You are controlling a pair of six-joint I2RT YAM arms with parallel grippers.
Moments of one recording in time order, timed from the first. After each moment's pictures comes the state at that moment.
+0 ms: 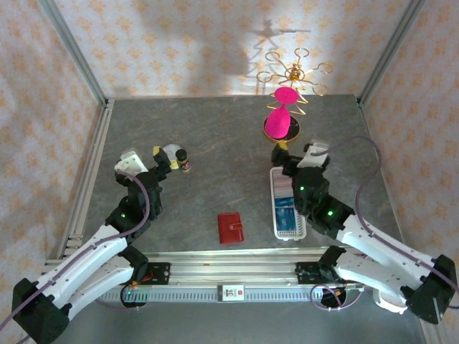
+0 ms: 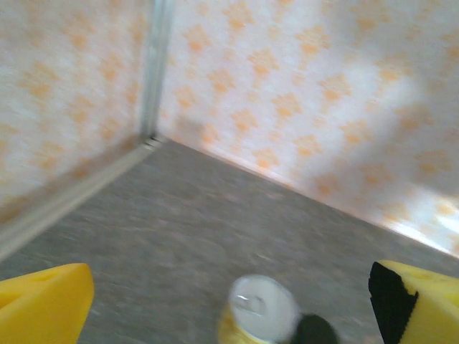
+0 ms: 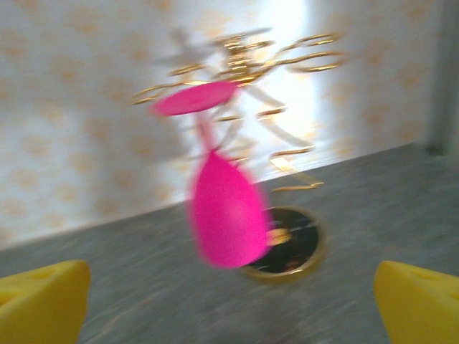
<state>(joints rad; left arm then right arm) -0.50 0.75 0.49 0.07 -0.95 -0.41 0.72 0.85 0.63 0.12 0.81 0.31</state>
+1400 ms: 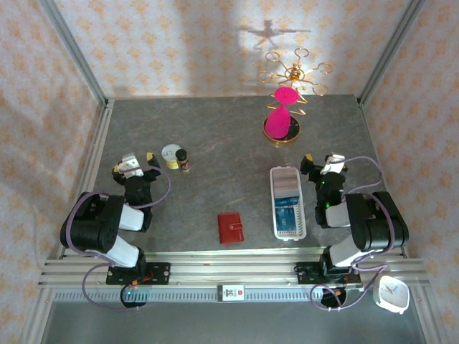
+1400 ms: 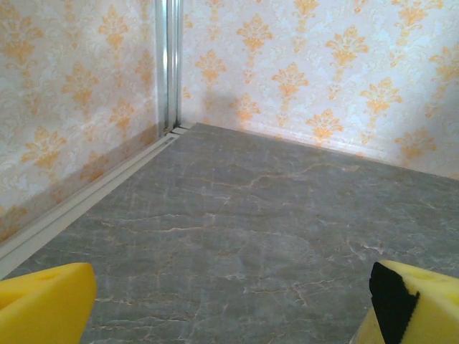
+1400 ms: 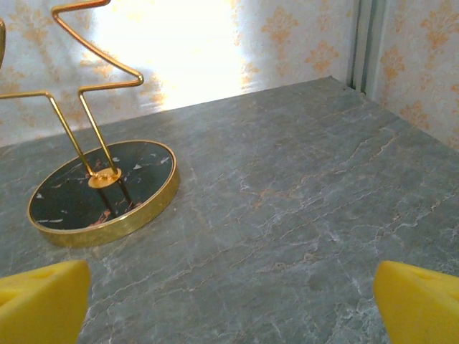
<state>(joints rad) -0.03 1.53 0.19 1.26 -0.44 -0.14 0.05 1.52 0.22 1.13 0.19 0.17</state>
